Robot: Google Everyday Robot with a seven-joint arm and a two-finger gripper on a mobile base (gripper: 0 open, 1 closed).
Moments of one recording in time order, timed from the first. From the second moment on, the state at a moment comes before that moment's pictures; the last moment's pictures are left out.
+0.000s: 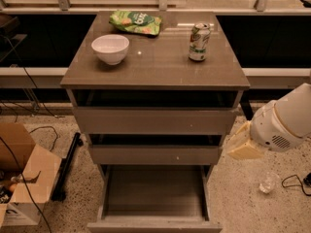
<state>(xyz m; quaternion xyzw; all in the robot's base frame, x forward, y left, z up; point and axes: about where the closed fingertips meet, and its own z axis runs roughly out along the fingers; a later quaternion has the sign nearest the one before) 0.419 -0.197 0.804 -0.54 0.81 0.13 0.19</state>
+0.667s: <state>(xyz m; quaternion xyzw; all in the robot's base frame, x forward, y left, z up) 0.416 -0.181 0.710 -0.52 0.82 0.17 0.17</state>
